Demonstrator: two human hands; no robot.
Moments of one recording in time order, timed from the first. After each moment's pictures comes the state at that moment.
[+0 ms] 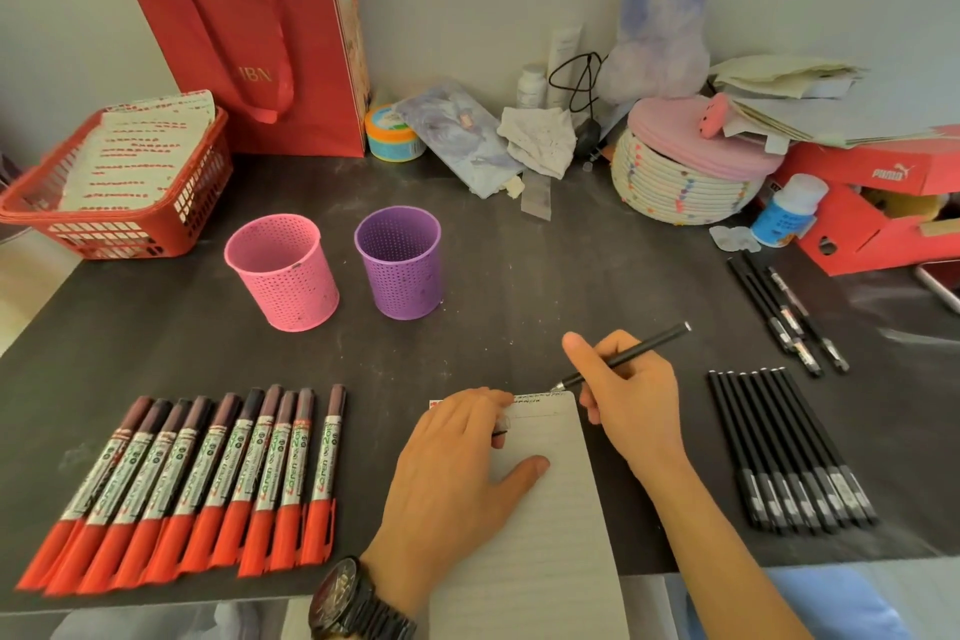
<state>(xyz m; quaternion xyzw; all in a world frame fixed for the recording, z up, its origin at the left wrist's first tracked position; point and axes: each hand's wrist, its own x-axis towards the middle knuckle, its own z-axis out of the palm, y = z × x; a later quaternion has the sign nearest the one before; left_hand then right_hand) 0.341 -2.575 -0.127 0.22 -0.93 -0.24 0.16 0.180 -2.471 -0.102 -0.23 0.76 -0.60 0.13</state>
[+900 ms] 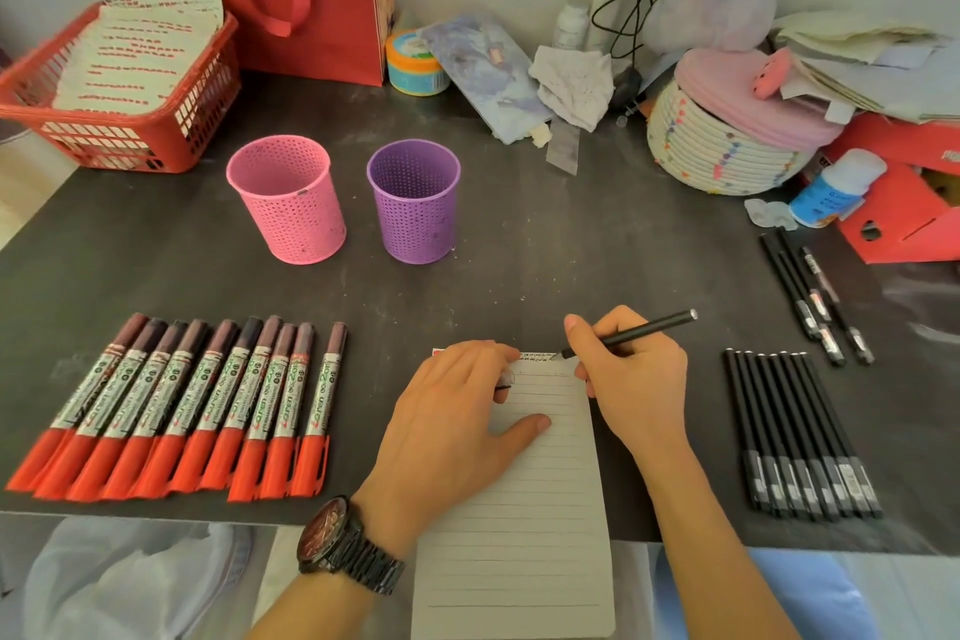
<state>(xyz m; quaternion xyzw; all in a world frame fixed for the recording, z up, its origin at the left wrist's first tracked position) 0.340 -2.576 -0.129 0.22 -0.93 -0.24 0.19 0.184 -2.475 -0.119 -0.28 0.79 -0.54 0.06</state>
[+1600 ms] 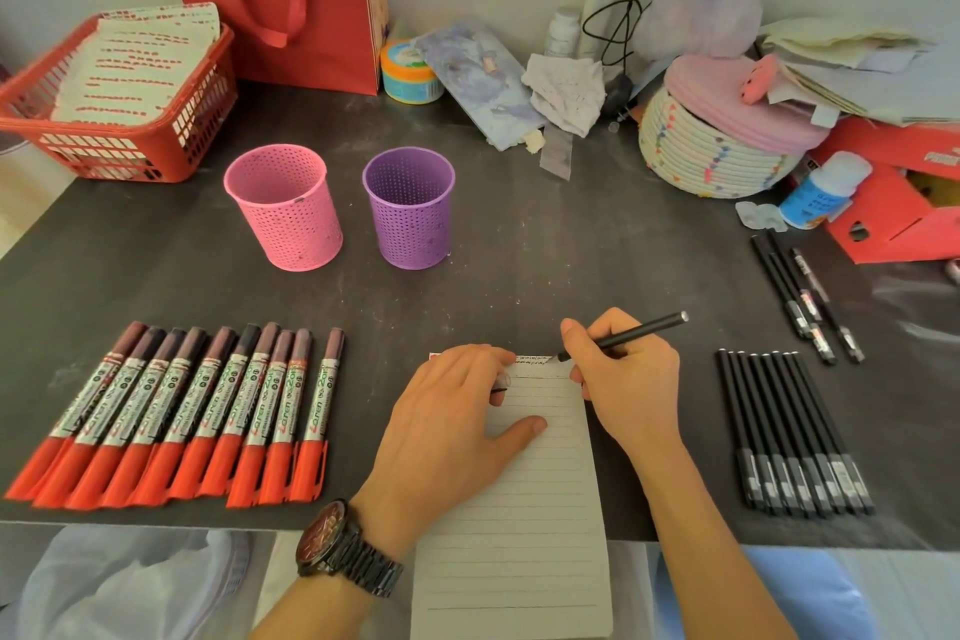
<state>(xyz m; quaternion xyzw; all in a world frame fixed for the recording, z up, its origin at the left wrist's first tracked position) 0.340 -2.577 -0.130 0.23 -0.93 -0.23 0.19 0.183 -2.475 -0.119 -0.29 0.79 -0.53 0.06</state>
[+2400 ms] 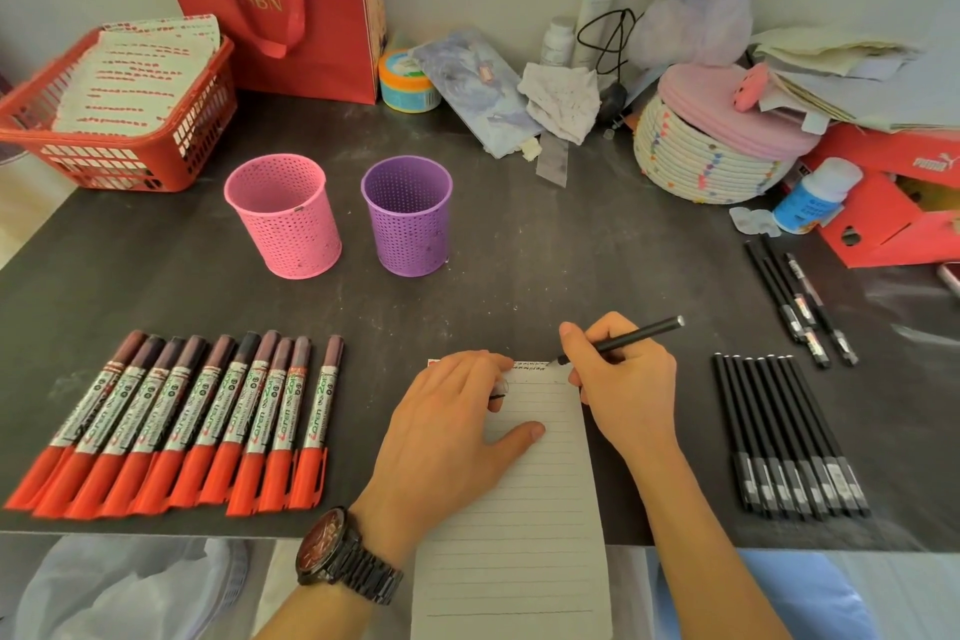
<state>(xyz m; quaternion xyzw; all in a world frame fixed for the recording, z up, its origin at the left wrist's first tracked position) 0.339 -2.577 -0.130 0.23 -0.93 -0.23 0.17 0.182 -2.474 -0.120 -0.29 0.79 -0.53 0.05</state>
